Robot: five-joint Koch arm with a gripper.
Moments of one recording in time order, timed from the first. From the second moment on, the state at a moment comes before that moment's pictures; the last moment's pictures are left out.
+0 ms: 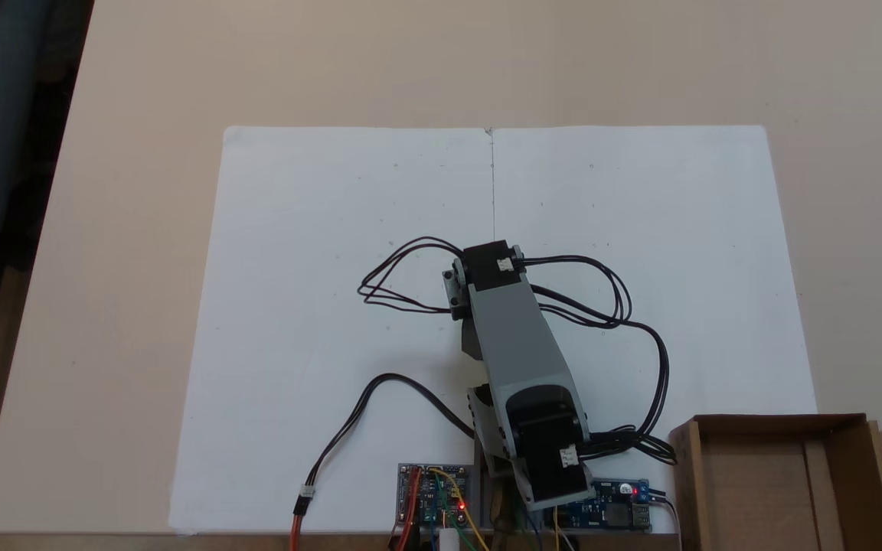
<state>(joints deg) -14.0 114.2 136.8 43.2 20.1</state>
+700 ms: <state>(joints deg) -10.1 110.8 141.2 35.0 19.9</state>
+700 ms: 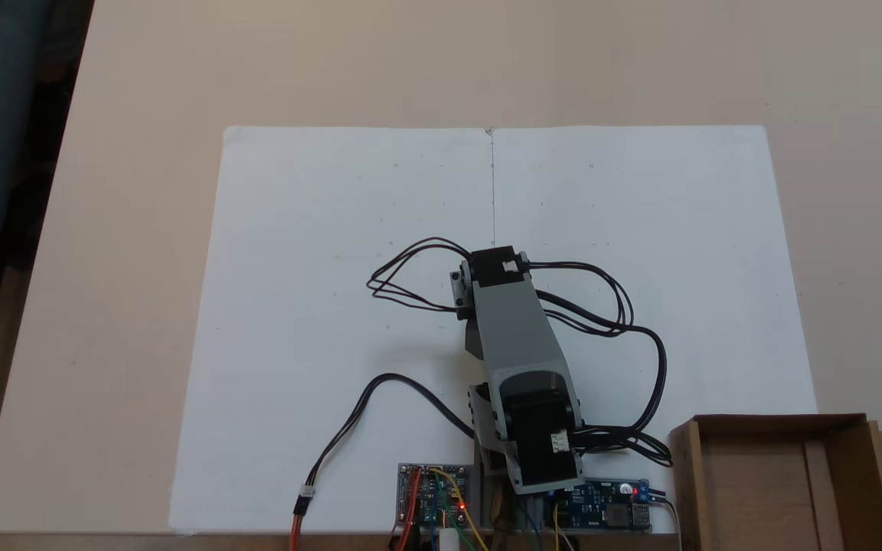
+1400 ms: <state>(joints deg) -10.0 110.8 141.6 34.0 15.1</state>
